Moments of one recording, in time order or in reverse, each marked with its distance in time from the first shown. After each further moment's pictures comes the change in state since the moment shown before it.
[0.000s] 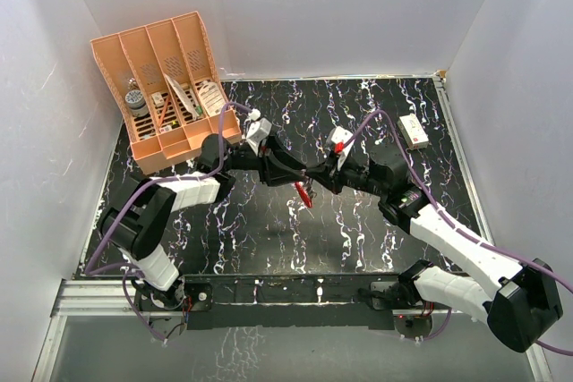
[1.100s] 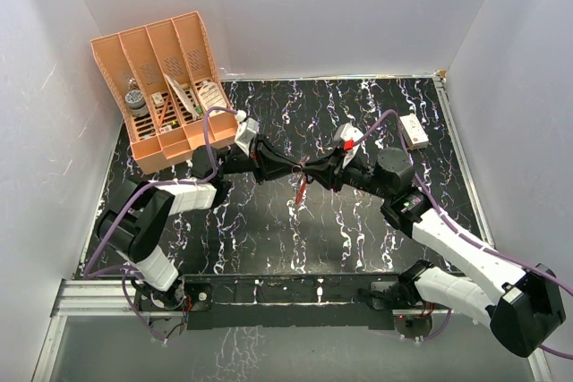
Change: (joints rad) left arm 0.007 -0.038 -0.078 0.167 -0.104 -0.095; right arm 0.009 -0.039 -0.030 0.125 0.011 0.103
